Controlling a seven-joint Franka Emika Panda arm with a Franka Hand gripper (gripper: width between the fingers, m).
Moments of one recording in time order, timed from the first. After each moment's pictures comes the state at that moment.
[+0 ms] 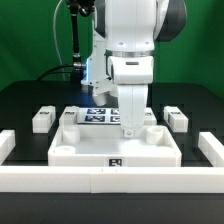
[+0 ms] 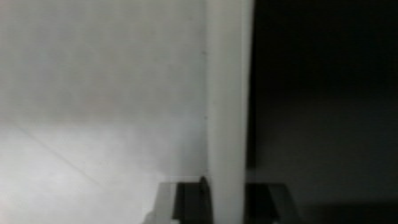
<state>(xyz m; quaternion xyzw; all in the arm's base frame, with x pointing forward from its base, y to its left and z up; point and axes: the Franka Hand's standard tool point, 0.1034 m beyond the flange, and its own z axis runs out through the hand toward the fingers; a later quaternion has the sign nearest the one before) 0.483 0.009 0.010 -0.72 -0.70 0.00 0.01</state>
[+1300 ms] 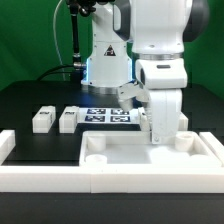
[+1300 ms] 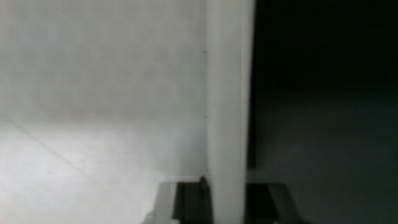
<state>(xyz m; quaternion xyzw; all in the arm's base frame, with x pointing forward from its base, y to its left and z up) 0.519 0.061 0.010 -0.71 -0.70 0.00 0.02</state>
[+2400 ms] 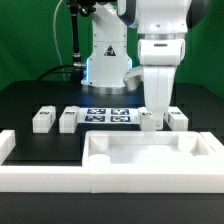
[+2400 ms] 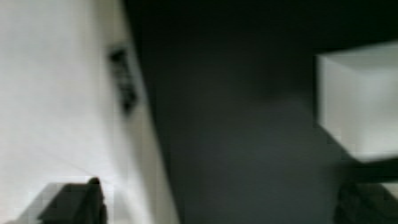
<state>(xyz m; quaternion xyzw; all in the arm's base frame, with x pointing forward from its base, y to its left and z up) 0.482 0.073 0.044 -0.80 -0.59 -0.02 0.01</state>
